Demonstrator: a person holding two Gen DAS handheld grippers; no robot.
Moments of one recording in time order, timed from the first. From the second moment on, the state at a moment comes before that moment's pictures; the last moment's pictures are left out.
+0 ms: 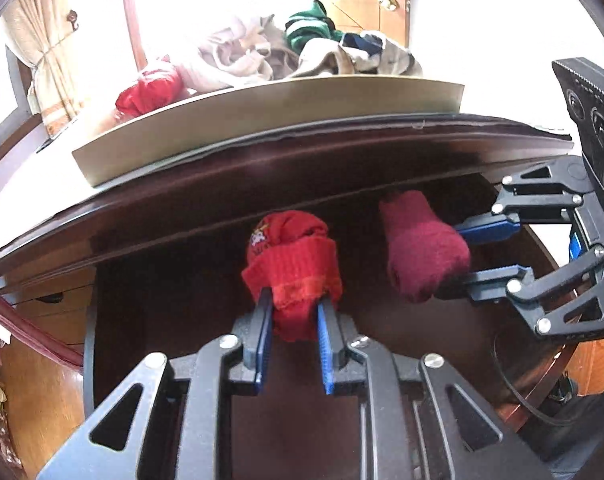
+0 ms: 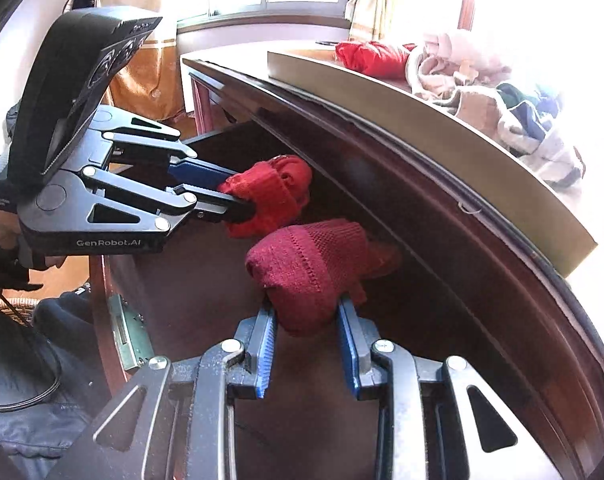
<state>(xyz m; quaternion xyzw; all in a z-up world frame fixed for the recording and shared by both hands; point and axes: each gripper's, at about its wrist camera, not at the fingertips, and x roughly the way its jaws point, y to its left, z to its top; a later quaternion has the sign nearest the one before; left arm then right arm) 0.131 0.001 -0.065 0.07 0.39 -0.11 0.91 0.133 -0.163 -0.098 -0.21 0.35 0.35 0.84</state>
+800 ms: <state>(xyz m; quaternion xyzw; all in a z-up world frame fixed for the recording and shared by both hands) 0.095 0.014 -0.065 0.06 0.34 -0.07 0.94 0.099 -0.188 -0.078 -0.18 0.30 0.36 0.86</state>
